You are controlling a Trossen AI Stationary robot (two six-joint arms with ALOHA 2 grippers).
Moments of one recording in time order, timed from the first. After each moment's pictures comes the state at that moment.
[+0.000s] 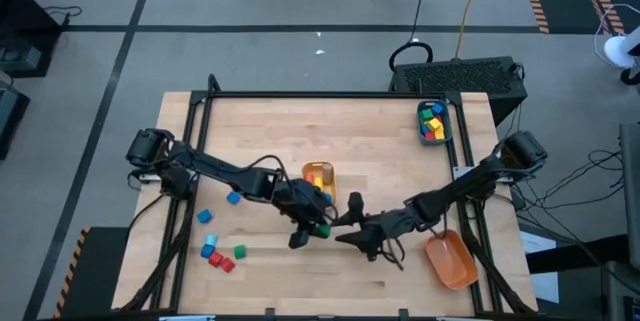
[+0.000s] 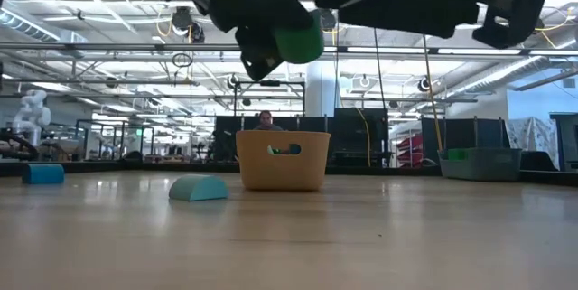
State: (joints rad) left arm -0.20 1.72 1.08 -0.01 0.29 -0.28; right arm 0.46 1.60 0.77 0.47 0.33 -0.59
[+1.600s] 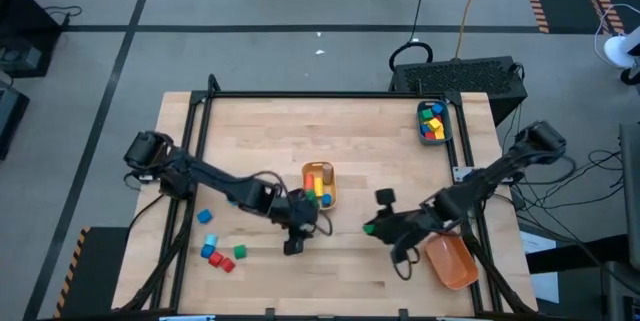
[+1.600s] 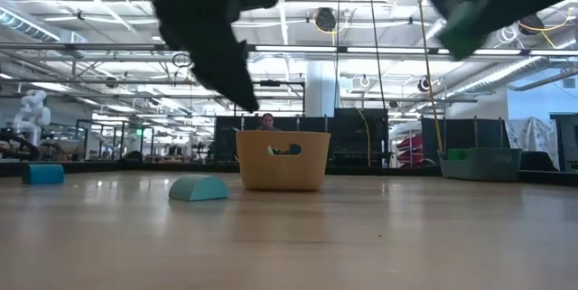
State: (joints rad) left arm -0.30 1.72 1.09 -0.27 0.03 -0.36; right arm 0.57 1.38 0.88 -0.35 0.37 0.18
